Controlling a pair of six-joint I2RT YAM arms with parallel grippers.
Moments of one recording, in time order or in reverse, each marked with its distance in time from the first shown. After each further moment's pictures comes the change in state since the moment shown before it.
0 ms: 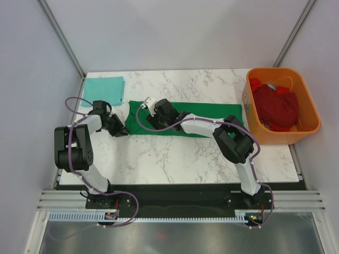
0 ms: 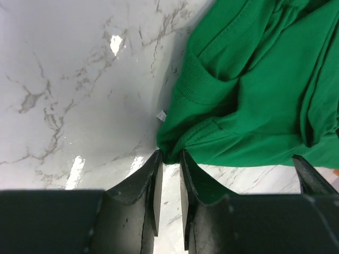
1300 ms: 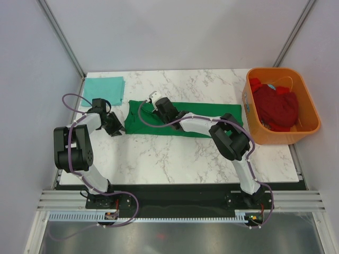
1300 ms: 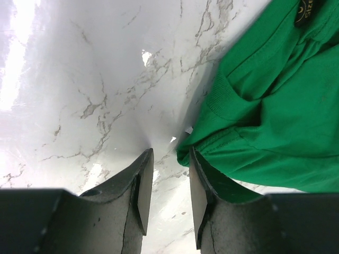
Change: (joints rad) left arm 0.000 -0.006 0.040 -0.032 -0.151 0.007; right arm -0.021 0.071 0.037 0.066 0.306 -0.006
